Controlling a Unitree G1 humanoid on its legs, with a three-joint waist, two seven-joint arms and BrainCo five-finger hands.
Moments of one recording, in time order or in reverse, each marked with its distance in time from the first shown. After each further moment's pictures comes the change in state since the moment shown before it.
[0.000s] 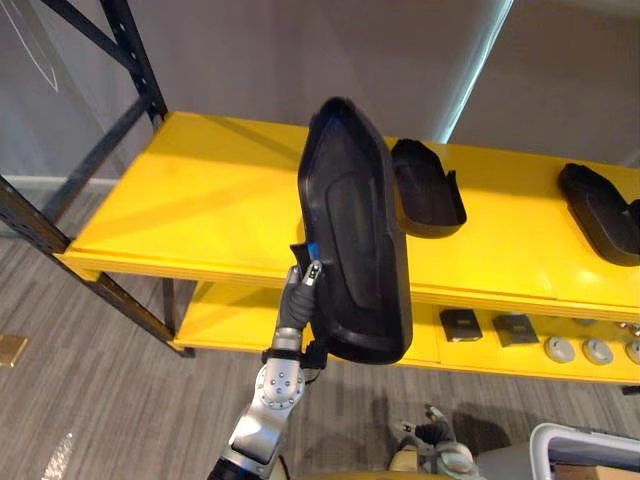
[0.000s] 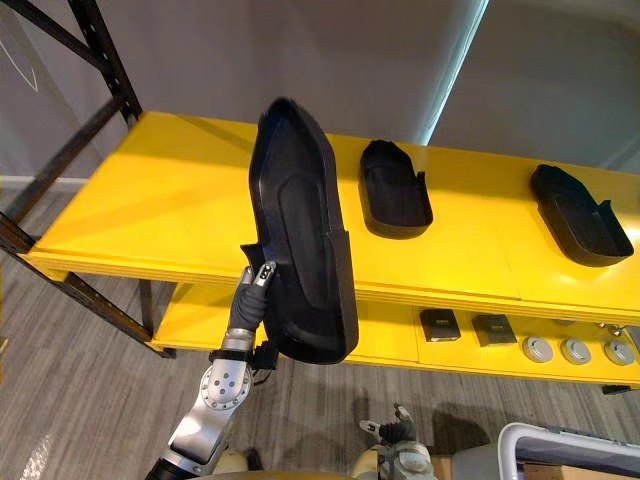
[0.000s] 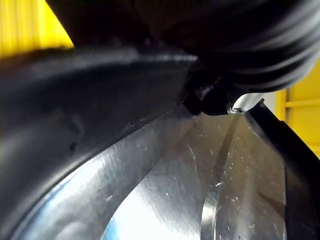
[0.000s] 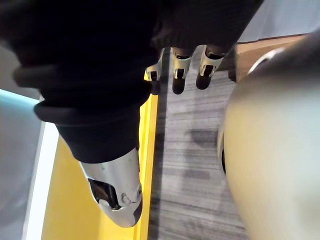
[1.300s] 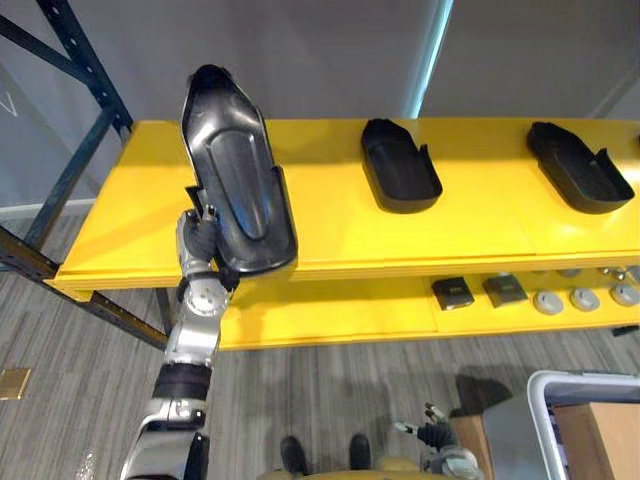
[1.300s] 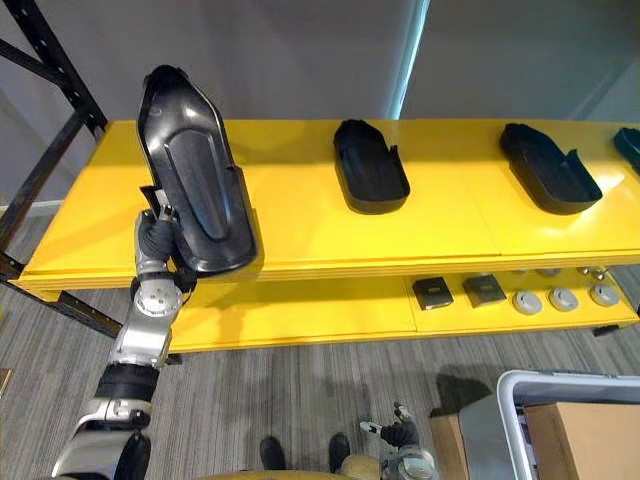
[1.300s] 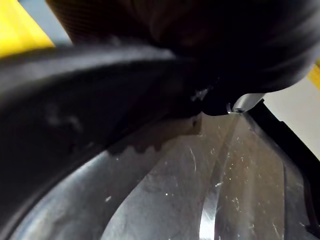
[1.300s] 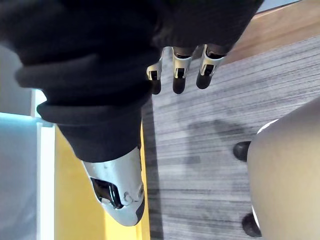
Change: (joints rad) left arm -0.559 0.262 0.473 0.503 0.119 0.184 0.133; right arm 0.063 0.009 -0.037 -0.111 -0.021 -0.003 0.077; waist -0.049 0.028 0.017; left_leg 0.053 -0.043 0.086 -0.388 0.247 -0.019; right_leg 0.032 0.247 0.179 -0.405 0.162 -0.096
